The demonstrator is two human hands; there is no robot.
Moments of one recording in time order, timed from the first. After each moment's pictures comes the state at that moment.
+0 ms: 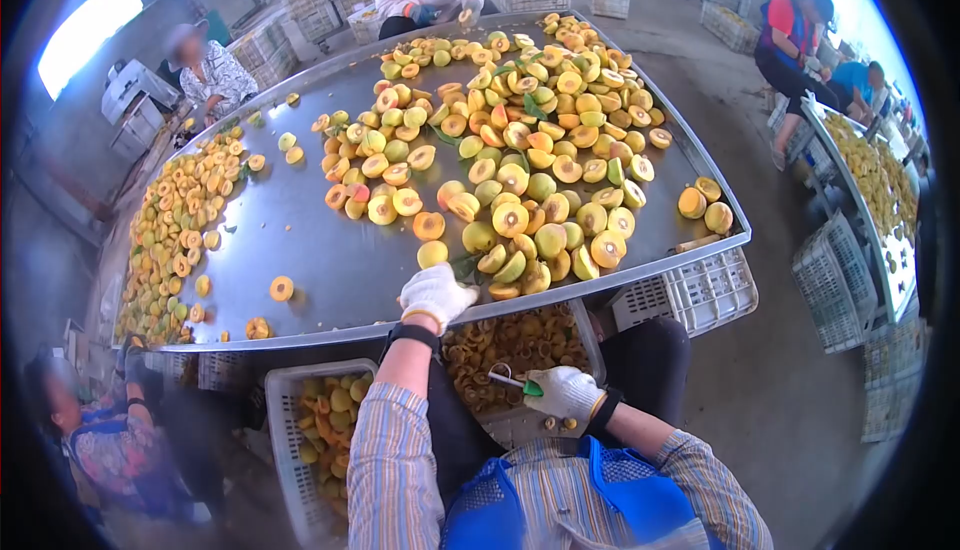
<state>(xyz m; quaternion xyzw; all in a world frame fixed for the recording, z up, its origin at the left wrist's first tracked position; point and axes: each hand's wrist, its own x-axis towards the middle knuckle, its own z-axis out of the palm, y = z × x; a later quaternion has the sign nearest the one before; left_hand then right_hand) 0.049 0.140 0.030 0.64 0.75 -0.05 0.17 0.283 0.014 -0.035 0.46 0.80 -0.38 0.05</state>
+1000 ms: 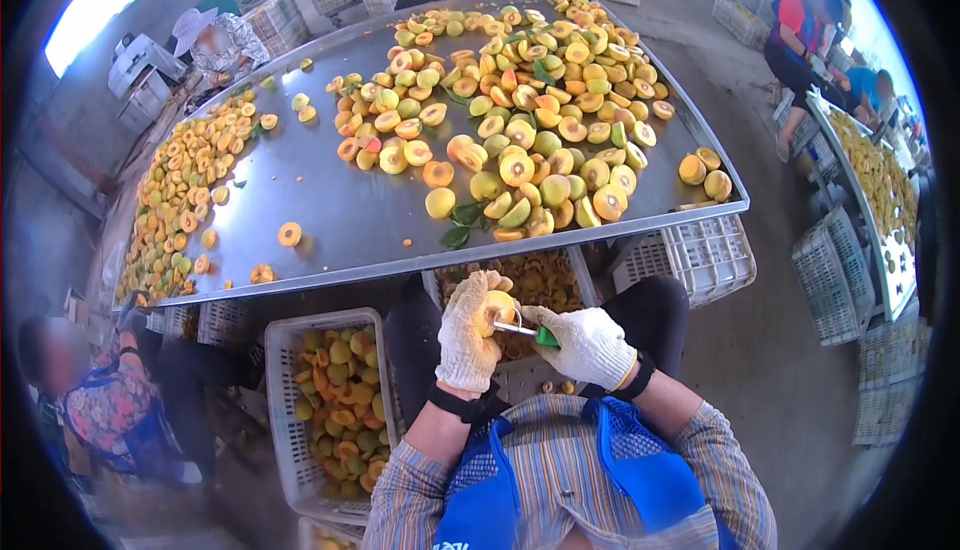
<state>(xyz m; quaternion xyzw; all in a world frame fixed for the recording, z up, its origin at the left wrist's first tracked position) 0.103 -0.020 0.014 0.13 0.33 0.66 0.67 0.291 -0.015 0.036 0.43 0.86 -0.20 -0.17</state>
